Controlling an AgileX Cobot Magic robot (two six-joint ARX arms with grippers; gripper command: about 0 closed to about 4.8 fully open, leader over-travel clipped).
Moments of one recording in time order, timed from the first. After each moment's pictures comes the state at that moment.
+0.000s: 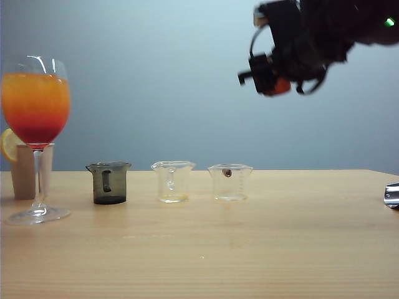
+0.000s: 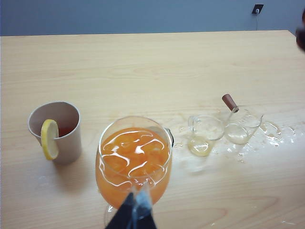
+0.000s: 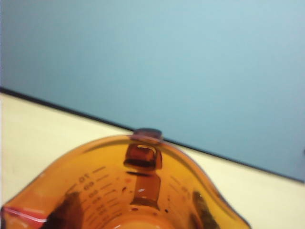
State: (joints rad) left arm -0.31 0.55 0.80 -0.58 0.00 -0.08; right arm 0.44 1.68 0.94 0.77 0.29 -0.24
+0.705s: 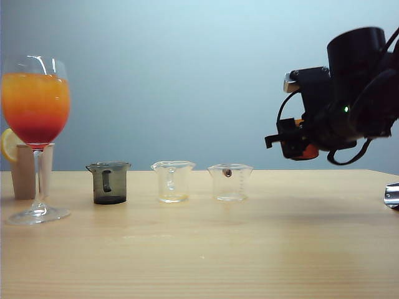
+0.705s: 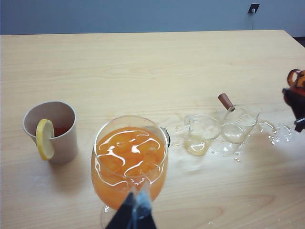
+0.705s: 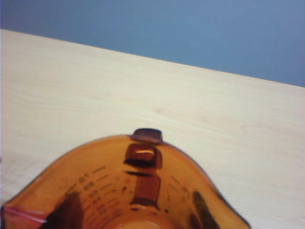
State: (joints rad) left arm -0.31 0.55 0.80 -0.58 0.02 -0.08; right arm 0.35 1.83 0.70 1.00 0.25 -0.11
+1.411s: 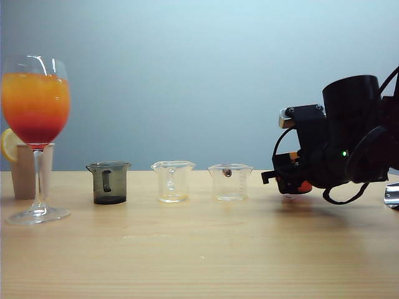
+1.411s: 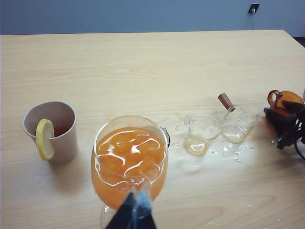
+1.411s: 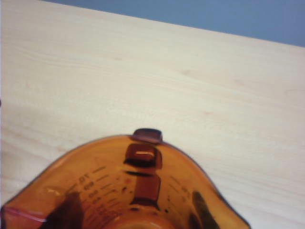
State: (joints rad) left arm -0.31 0.55 0.80 -0.58 0.02 -0.08; right arm 0.35 2.03 0.71 1.15 0.17 -0.08
